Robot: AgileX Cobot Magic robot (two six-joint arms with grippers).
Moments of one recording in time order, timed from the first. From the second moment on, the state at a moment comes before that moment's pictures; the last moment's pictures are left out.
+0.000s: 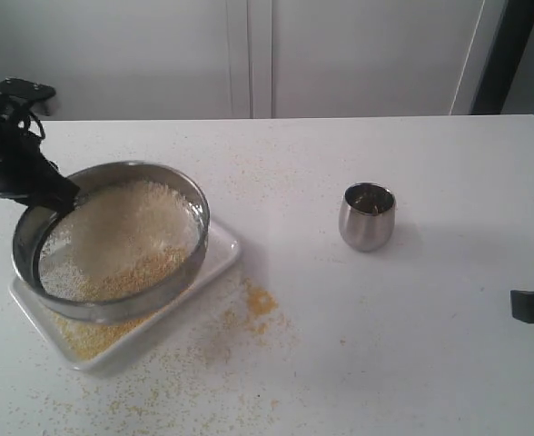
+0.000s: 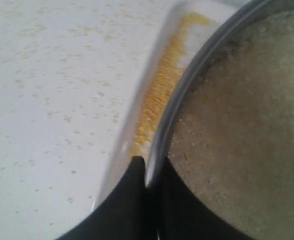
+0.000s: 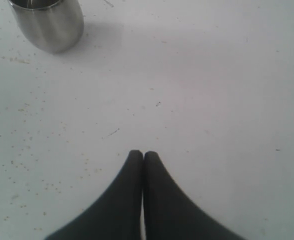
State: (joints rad) left arm -0.08 1.73 -1.21 -0.45 0.72 0.73; right arm 0.07 0.87 -0.40 0.01 0.34 0.02
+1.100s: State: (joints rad) left arm -0.08 1.73 -1.20 -0.39 0.69 0.70; right arm 0.07 0.87 -0.40 0.01 0.34 0.02
